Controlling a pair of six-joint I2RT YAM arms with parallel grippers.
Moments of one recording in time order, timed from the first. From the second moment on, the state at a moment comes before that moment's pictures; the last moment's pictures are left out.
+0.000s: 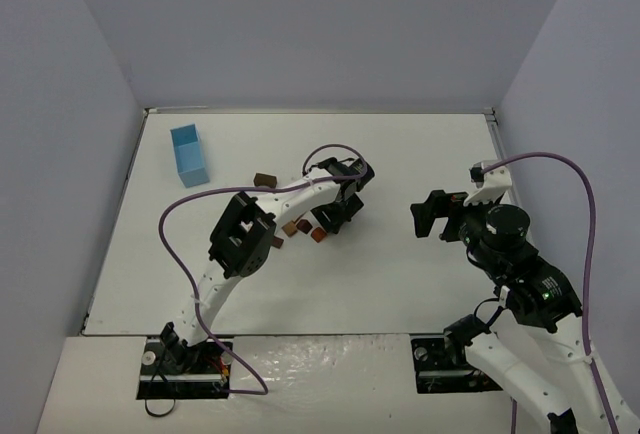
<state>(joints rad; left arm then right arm) -0.82 2.31 2.01 -1.08 -0.24 -1.48 0.47 0.62 0.96 -0.65 0.18 0.26</state>
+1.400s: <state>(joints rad) -0.38 2.00 1.67 -0.99 -0.05 0.03 0.49 0.64 0.94 -0.65 0.26 0.24</state>
